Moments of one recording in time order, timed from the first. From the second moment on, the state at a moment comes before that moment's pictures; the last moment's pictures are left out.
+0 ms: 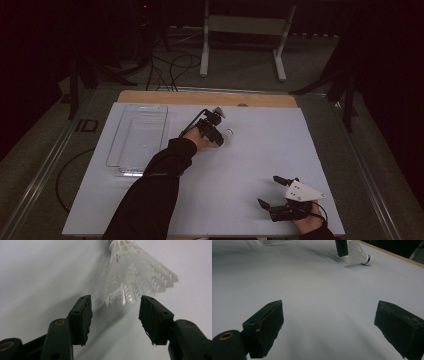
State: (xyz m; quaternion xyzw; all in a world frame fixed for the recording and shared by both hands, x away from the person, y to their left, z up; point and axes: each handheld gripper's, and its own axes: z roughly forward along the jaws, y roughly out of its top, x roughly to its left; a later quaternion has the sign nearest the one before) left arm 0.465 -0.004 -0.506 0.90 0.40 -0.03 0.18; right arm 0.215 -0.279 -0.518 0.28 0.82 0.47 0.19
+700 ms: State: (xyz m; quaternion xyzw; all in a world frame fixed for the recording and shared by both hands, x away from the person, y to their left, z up) left arm 0.472 -0.011 -0.513 0.88 0.41 -0.03 0.21; right arm 0.215 -0.279 -0.519 0.28 0.82 0.46 0.19
